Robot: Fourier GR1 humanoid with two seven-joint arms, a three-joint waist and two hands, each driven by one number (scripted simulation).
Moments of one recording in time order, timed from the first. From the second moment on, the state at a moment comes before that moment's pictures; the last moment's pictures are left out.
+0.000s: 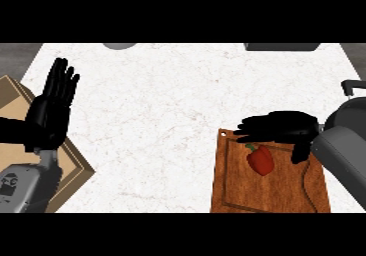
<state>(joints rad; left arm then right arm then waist) -0.27 0.32 -0.06 -1.52 0.27 0.24 -0.01 -0.64 -0.60 0.68 -0.91 0.73 0.15 -1.01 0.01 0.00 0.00</state>
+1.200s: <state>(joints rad) -0.26 0.29 0.01 -1.54 0.23 0.18 0.02 -0.57 -0.42 0.67 -0.87 0.97 0.03 -1.08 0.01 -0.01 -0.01</state>
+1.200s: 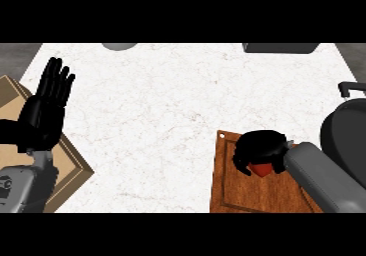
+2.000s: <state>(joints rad) -0.25 0.29 0.06 -1.53 0.22 0.18 0.04 -0.34 -0.45 0.52 -1.17 0.86 -0.03 -0.91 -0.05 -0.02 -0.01</state>
